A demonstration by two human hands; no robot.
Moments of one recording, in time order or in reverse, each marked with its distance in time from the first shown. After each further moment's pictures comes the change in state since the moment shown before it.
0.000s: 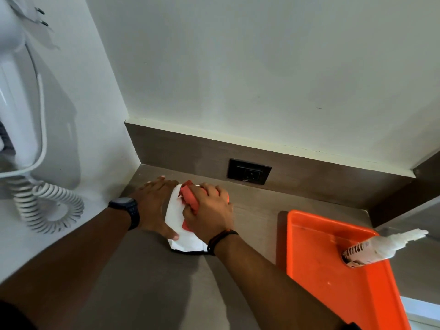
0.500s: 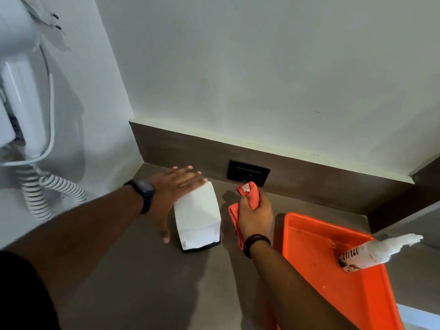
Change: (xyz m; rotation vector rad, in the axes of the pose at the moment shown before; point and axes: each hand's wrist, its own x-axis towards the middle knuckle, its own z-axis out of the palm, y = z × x) left_hand 0.016 0.032 -0.041 0.227 -0.238 0.181; right_hand -0.013 0.066 -0.037 0.639 0.406 0.557
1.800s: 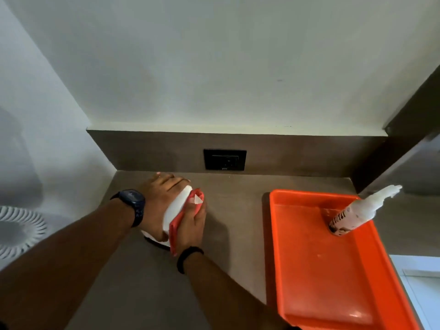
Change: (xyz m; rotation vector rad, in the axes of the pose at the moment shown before) left_hand 0.036 0.015 0.030 0.086 0.263 0.094; right_hand -0.063 0.018 0.090 0.542 -0.195 0.303
